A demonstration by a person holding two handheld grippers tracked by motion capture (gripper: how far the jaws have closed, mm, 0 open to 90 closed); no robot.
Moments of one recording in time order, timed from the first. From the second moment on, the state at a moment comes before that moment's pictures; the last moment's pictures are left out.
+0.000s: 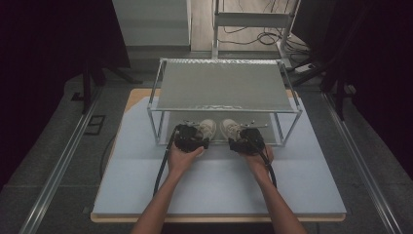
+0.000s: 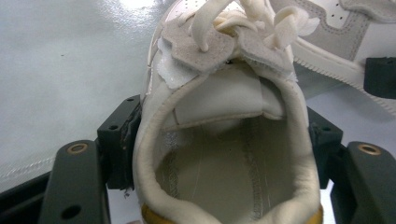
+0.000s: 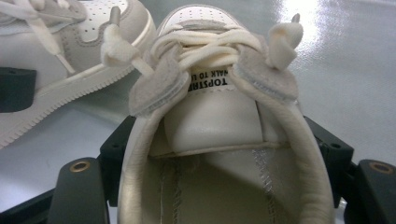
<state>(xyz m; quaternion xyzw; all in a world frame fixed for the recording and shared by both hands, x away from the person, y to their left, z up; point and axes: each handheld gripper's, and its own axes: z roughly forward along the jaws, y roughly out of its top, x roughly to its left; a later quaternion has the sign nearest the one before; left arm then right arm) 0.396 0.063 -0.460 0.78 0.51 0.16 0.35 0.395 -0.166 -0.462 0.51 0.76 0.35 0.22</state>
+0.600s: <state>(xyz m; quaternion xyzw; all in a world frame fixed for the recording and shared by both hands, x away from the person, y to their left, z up) 0.410 0.046 -0.467 0.77 0.52 0.16 0.33 0.412 -0.157 -0.470 0.51 0.76 0.33 0.22</state>
